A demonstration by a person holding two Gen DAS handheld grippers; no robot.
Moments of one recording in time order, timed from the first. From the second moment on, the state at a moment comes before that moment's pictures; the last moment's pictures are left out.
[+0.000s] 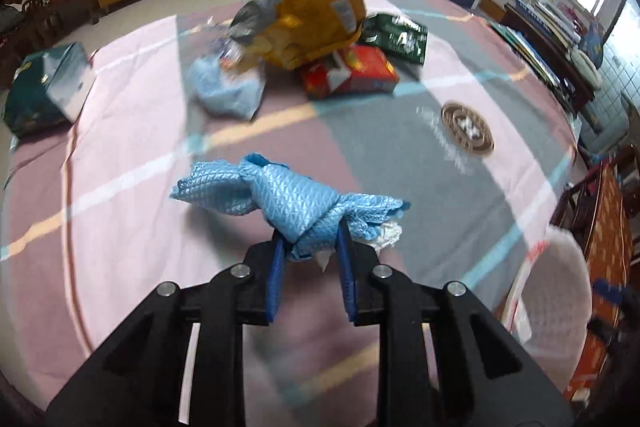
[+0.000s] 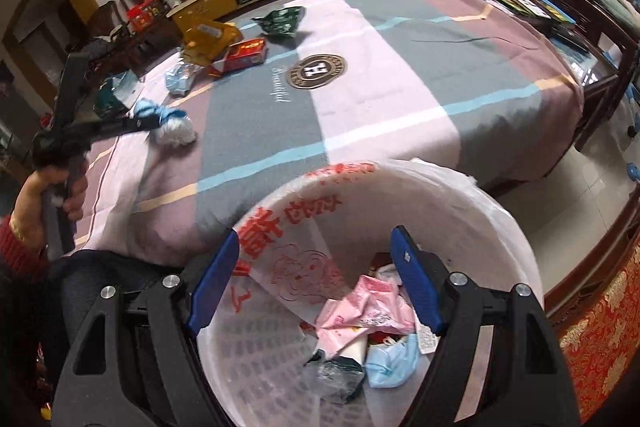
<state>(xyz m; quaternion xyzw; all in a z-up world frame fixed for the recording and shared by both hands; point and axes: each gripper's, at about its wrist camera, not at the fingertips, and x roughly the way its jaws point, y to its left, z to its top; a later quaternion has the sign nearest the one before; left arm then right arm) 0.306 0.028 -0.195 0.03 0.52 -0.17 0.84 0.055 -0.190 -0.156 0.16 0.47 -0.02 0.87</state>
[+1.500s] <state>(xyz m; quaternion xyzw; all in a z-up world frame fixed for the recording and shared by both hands) 0.283 0.104 -0.233 -0.01 0.56 -0.11 0.82 0.165 -0.055 -0.183 0.06 0.46 0.08 0.88</state>
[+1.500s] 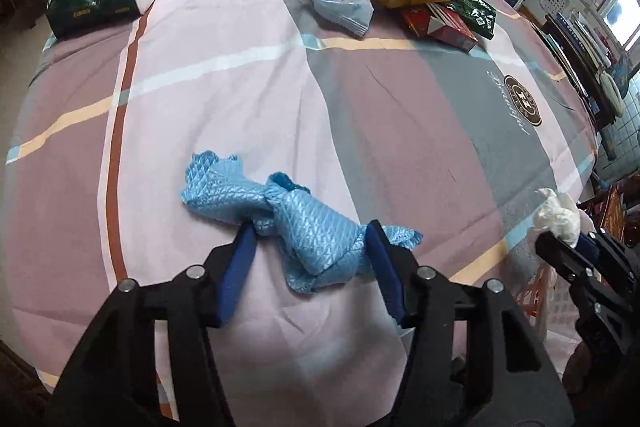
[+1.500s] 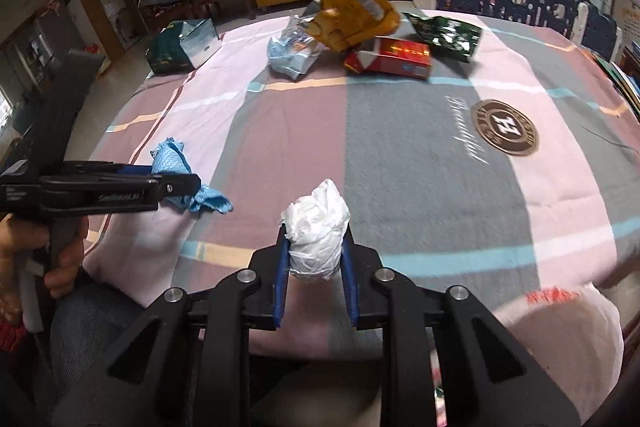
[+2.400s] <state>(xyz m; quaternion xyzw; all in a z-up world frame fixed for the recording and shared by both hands) 0.138 -0.009 -0.076 0.03 0.38 -0.17 0.91 0.027 -0.162 -0.096 0.03 0.40 -0.01 0.92</state>
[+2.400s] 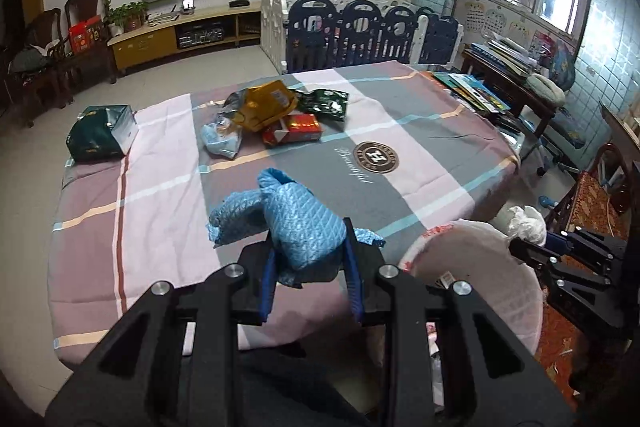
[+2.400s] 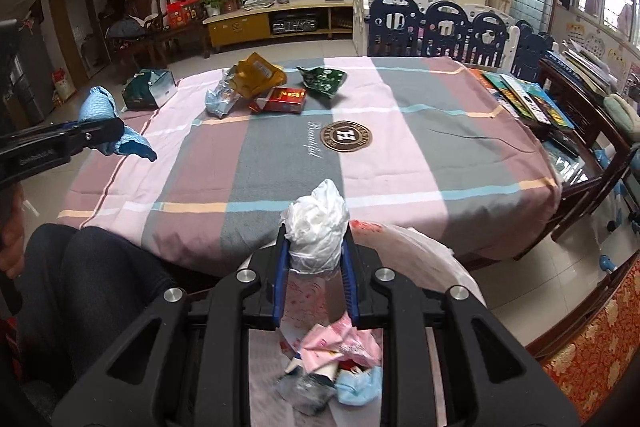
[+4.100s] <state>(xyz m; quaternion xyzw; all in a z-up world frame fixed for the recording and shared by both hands) 0.369 -0.077 -0.109 0.21 0.34 -0.08 0.91 0.049 -0.221 -0.161 0.20 0.46 -0.03 0.87</state>
